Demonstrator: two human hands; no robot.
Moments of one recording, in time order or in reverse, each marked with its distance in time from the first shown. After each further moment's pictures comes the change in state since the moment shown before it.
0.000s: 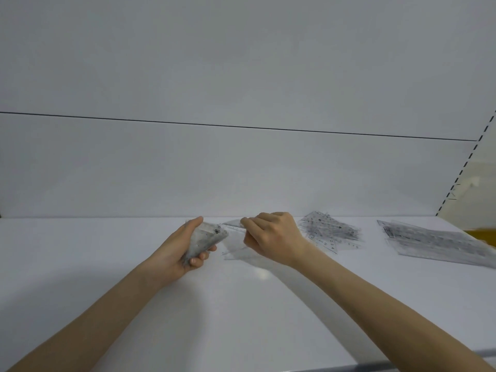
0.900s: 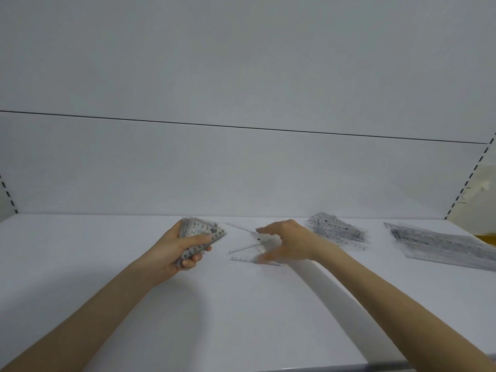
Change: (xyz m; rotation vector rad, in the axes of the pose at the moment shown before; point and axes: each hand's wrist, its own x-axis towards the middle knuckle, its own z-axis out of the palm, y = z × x) left_hand -0.015 0.002 -0.028 0.138 -0.108 0.184; right_hand -0.014 0.023 -0.014 0.515 -0.971 0.657
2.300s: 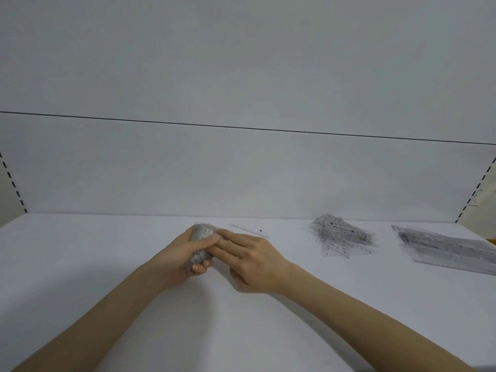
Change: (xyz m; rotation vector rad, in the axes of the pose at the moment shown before) left_hand 0.001 -0.007 0.010 -0.047 -0.144 -0.030; right_hand 0.010 -0.062 0.053 -0.338 0.733 -0.970
